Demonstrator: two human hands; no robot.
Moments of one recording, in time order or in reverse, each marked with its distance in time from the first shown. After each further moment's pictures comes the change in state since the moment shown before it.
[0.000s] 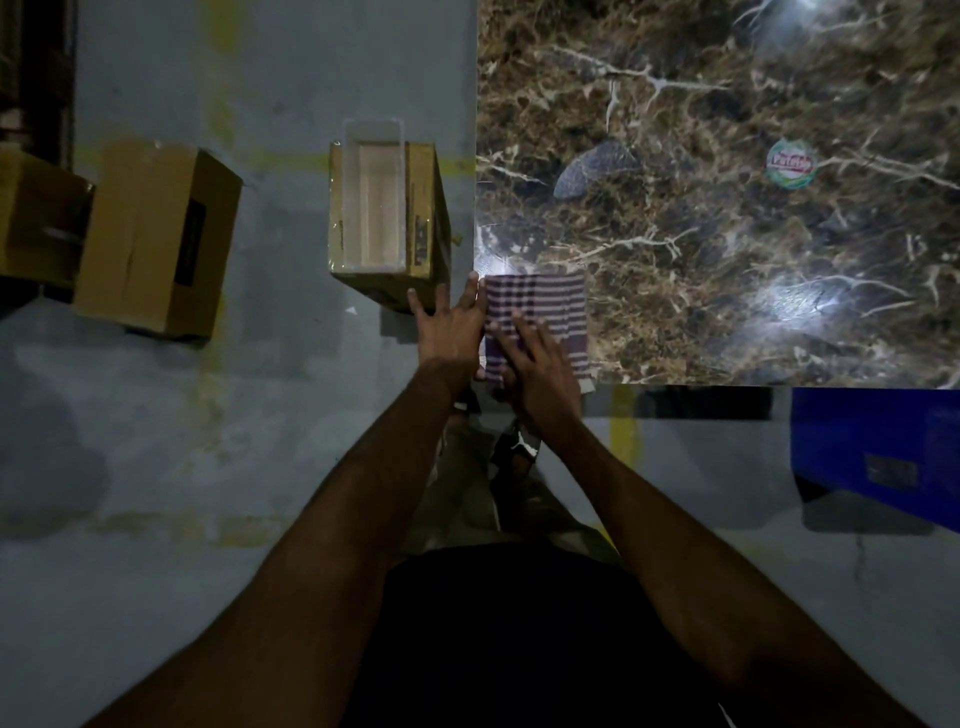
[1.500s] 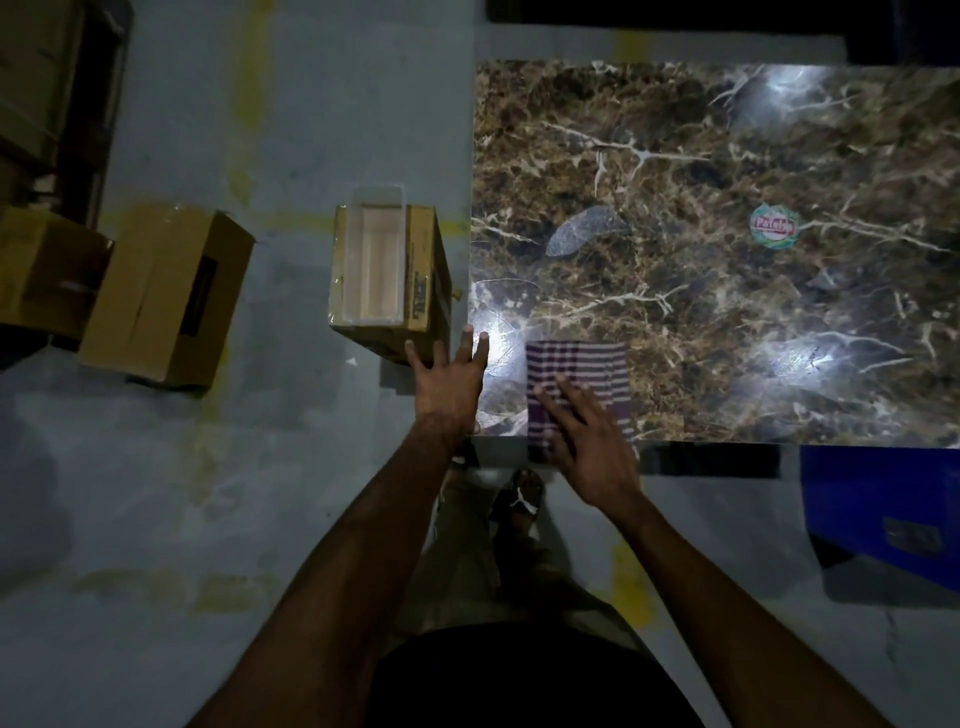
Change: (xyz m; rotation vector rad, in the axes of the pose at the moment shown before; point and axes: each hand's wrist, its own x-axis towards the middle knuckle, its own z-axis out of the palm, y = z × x) left_hand -0.002 0.011 -0.001 0.083 0.039 -0.028; right_hand -0.031 0.069 -0.024 0.044 -0.005 -0.038
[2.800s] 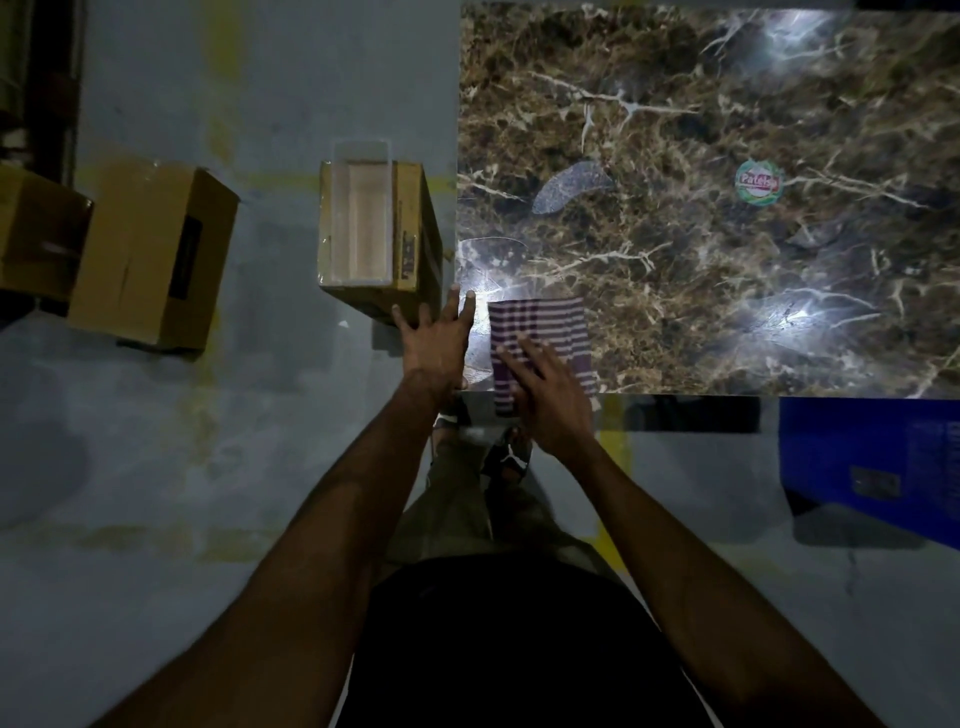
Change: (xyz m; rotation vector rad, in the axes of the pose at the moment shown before) left_hand -0.003 0.001 0.001 -0.038 0.005 -0.022; right_hand 0.009 -0.022 0.016 -0.043 0.038 -0.055
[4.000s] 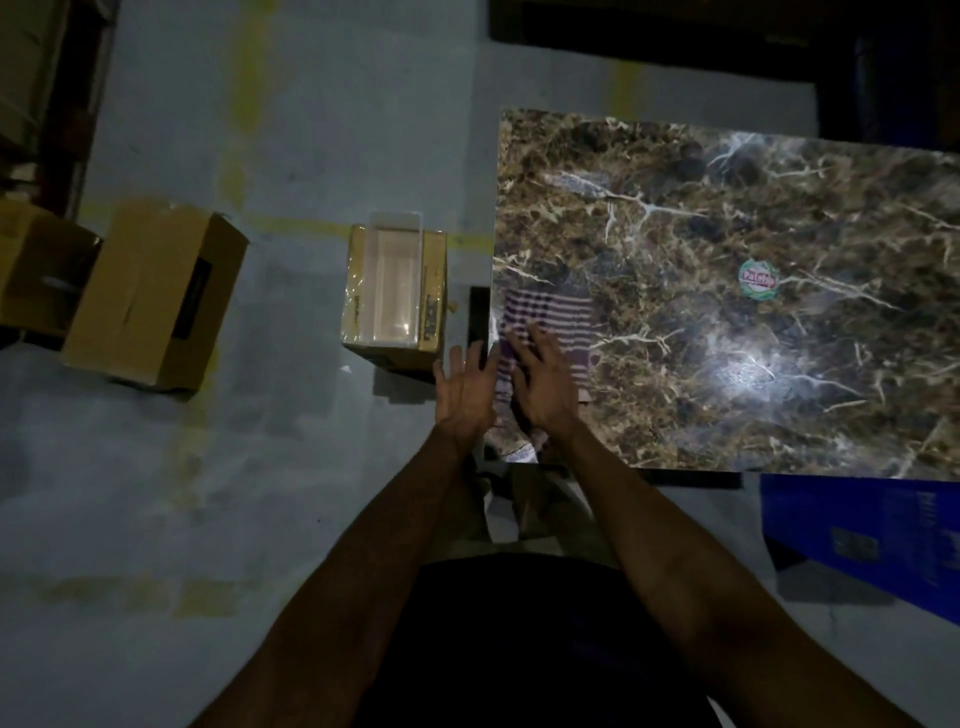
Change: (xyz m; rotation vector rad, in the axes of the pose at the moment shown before) left_hand 0.031 -0.026 -0.014 -0.213 0.037 0.047; right_hand 0.141 -0.030 -0.016 0.079 0.071 0.139
